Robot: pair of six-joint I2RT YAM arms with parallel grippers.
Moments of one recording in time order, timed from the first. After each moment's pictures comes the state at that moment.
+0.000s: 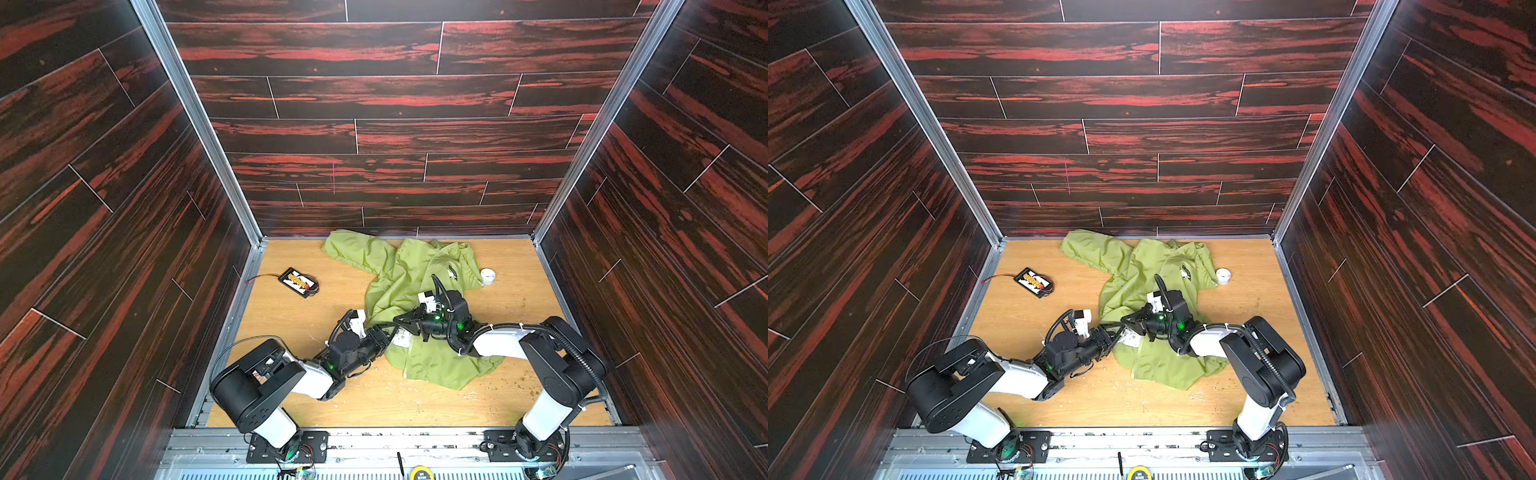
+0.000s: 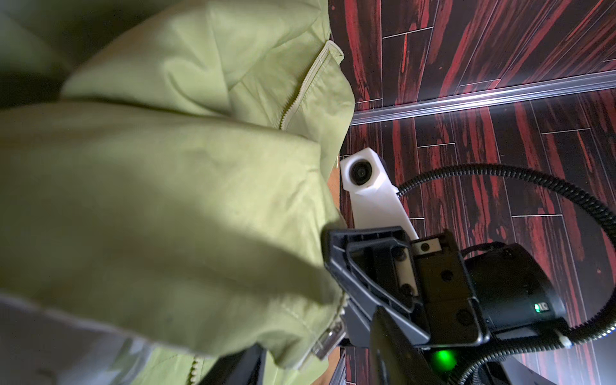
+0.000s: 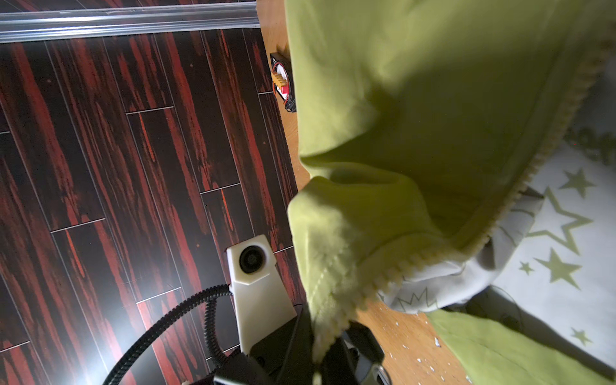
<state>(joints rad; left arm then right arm) -0.71 1.59 0.30 1.10 0.14 -1.36 0.64 1.72 0.72 0.61 -0.62 1.43</state>
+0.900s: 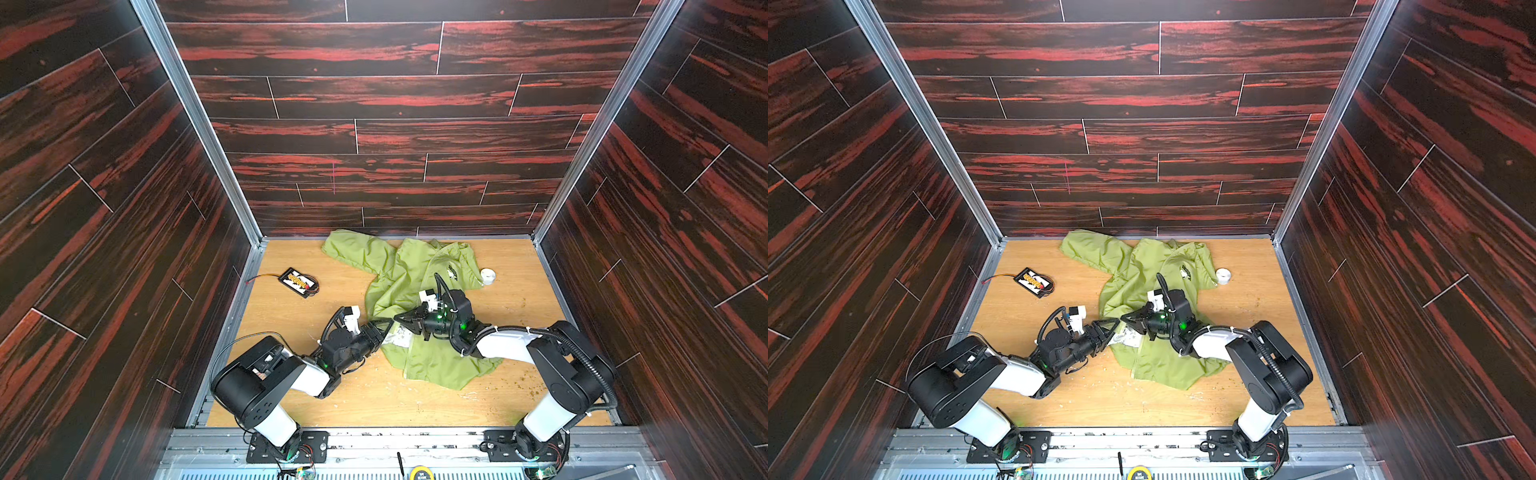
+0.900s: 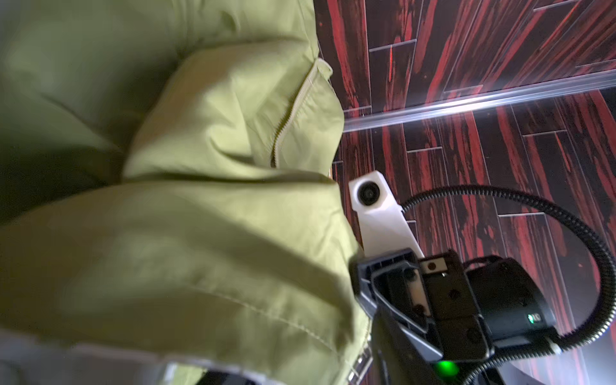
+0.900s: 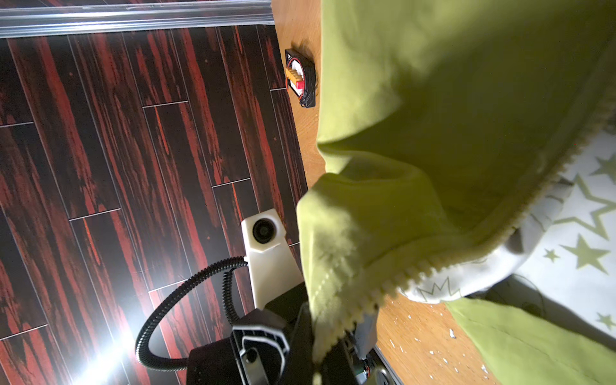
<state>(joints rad) -0.63 1.60 0.29 1.17 0.23 -1.33 0.64 1.68 0.71 0.60 -0.63 1.43</state>
